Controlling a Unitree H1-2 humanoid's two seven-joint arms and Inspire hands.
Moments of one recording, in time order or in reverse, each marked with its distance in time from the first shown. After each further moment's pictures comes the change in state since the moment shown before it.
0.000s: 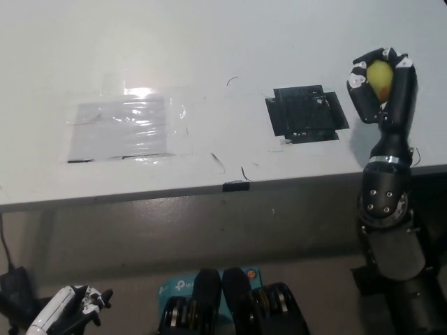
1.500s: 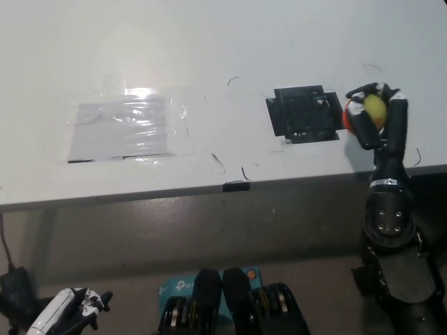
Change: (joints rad) left_arm 0.010 0.000 0.001 -0.011 0.002 0.005 0.000; right_arm 0.073 -0.054 0.087 -0.029 0.156 0.112 0.131
